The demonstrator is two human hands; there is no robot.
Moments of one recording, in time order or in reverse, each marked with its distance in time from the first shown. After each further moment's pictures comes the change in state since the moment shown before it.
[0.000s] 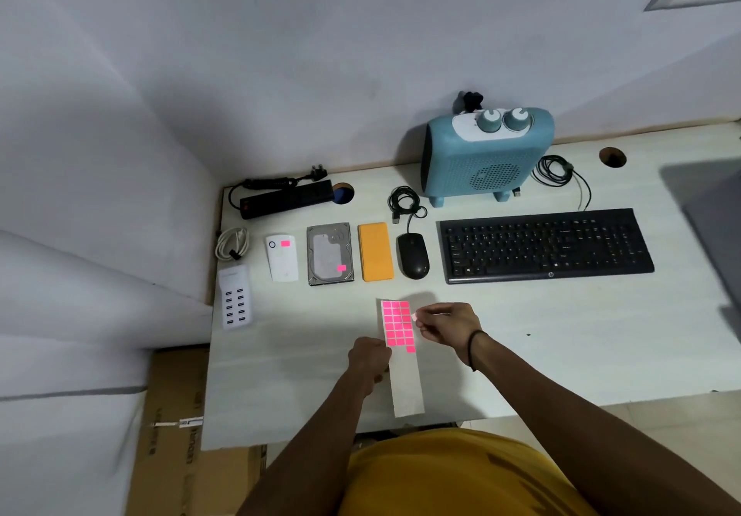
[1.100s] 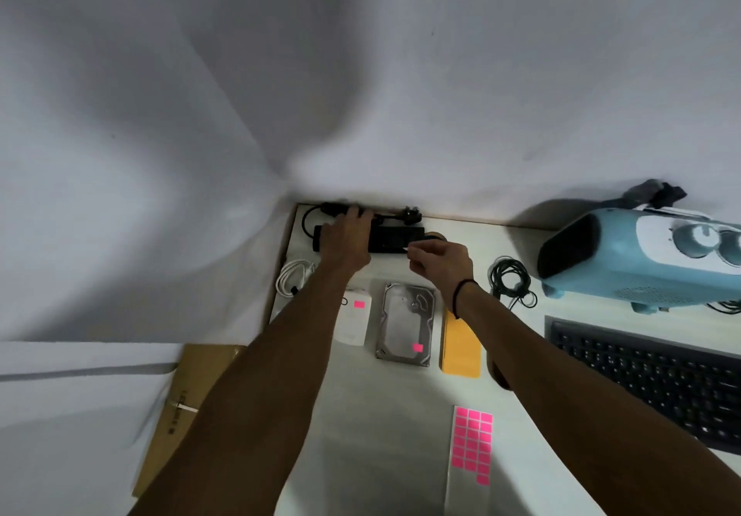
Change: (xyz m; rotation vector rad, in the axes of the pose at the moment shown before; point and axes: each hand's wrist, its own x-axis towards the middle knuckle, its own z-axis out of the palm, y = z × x) left_hand 0.149 0.234 -0.258 1.001 0.545 0.540; right_hand 0.149 -0.205 0.216 -0.173 -0.034 -0.250
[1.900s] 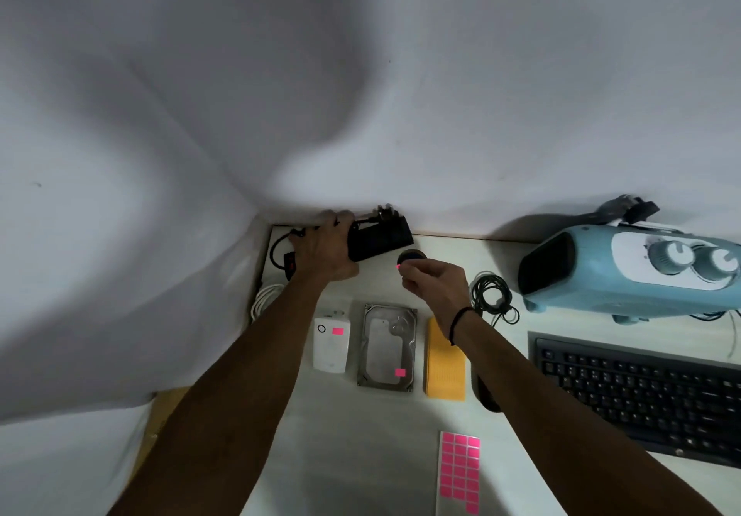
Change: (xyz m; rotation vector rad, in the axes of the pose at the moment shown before) left_hand 0.027 0.002 -0.015 -0.040 -0.099 -0.011; right_hand 0.004 -0.001 -0.025 0.158 -0.028 0.004
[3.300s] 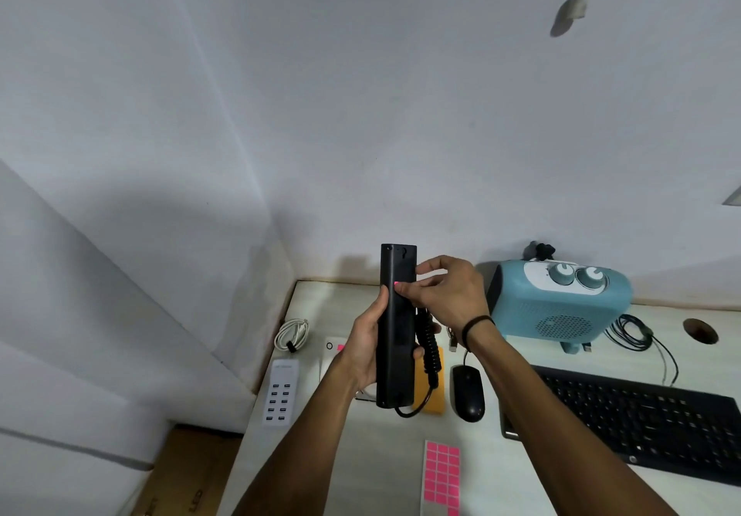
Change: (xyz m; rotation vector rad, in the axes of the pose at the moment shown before) left_hand -0.256 0.105 -0.031 -1.930 -0.465 0.315; right_hand -0.229 -0.103 -0.048 -0.404 0.043 -0.515
